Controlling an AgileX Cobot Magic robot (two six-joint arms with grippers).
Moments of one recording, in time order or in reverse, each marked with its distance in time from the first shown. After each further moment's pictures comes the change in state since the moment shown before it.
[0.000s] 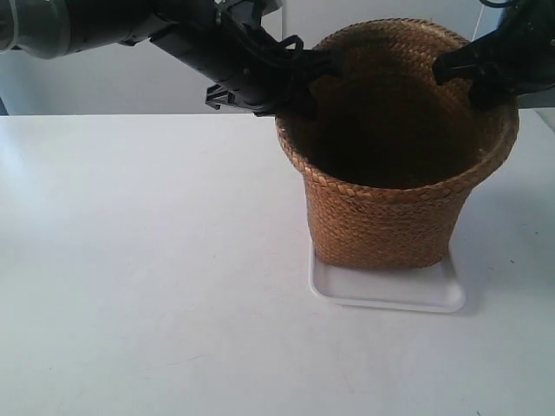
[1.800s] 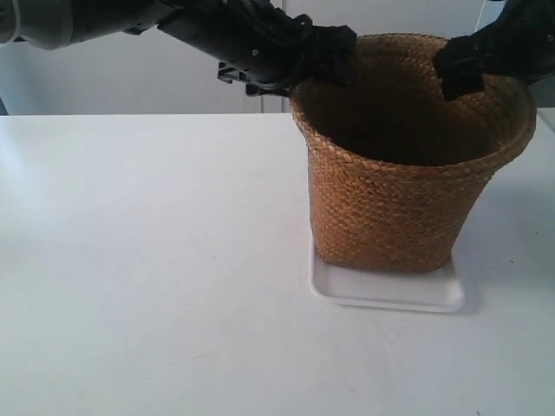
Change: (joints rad) left arm -0.008 0.008 -0.051 -0.036 -0.058 0.093; right arm 0.000 0.009 0.000 -0.082 -0.090 0.018
